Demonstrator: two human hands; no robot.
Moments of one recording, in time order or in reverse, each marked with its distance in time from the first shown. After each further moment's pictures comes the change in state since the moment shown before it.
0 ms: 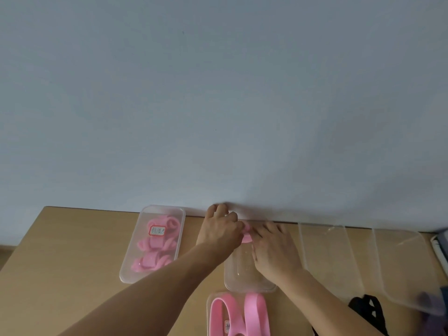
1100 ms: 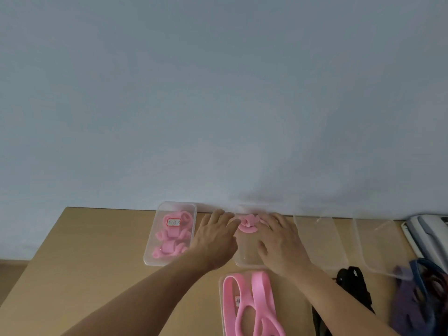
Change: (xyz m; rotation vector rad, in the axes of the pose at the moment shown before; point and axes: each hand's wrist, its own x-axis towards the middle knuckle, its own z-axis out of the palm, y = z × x) left_hand -0.072 -0.012 -0.025 -0.141 0.010 0.002; right_hand -0.050 -0.021 -0.044 0.218 0.226 0.012
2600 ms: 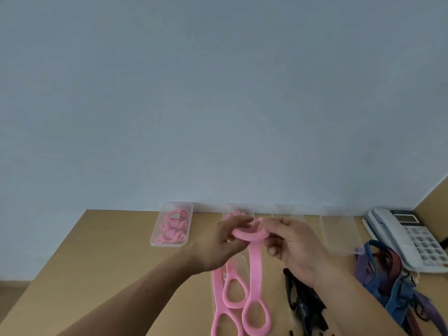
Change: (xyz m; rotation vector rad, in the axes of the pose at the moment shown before) left_hand -0.114 0.098 -0.117 -0.923 0.006 0.056; right_hand -0.110 -0.048 -0.146 1.678 -0.063 0.582
